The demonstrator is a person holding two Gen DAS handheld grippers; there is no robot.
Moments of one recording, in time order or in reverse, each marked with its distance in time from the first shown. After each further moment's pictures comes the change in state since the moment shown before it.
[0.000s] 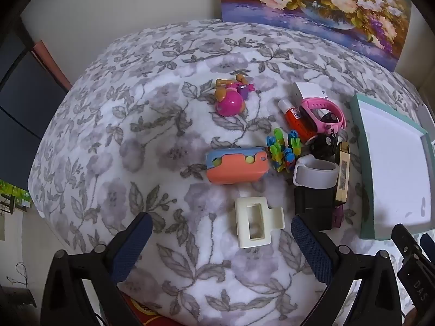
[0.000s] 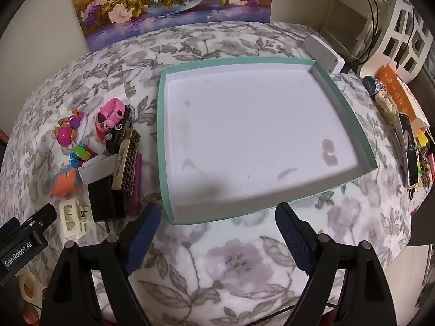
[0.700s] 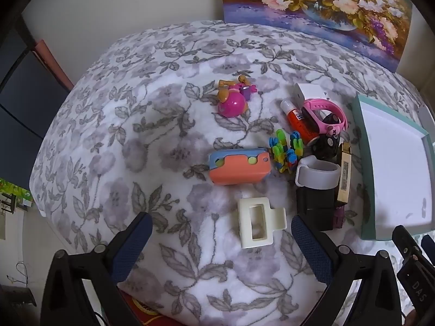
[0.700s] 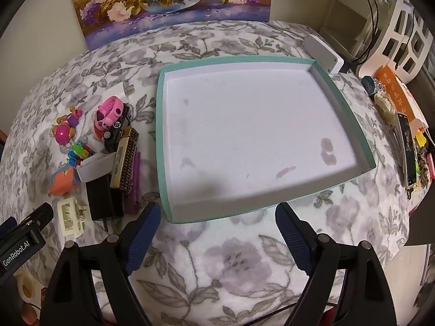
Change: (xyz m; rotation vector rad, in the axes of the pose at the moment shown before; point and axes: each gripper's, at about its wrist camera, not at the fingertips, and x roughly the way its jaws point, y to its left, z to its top) left arm -0.001 0.001 -0.001 -0.004 -0.005 0.009; right arm -0.001 -0.001 0.001 -0.005 0.003 -0.016
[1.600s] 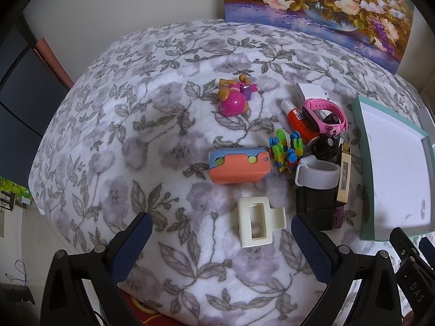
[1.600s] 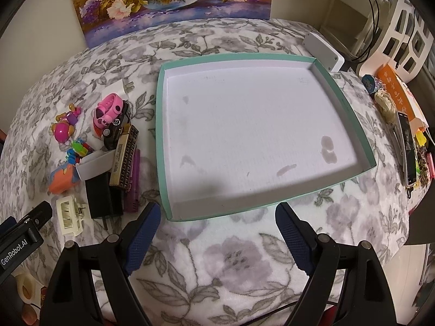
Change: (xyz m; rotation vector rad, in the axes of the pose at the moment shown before) left arm 0.000 0.001 0.000 -0.010 0.003 -0.001; right arm 0.002 0.002 0.000 0.000 0.012 -0.004
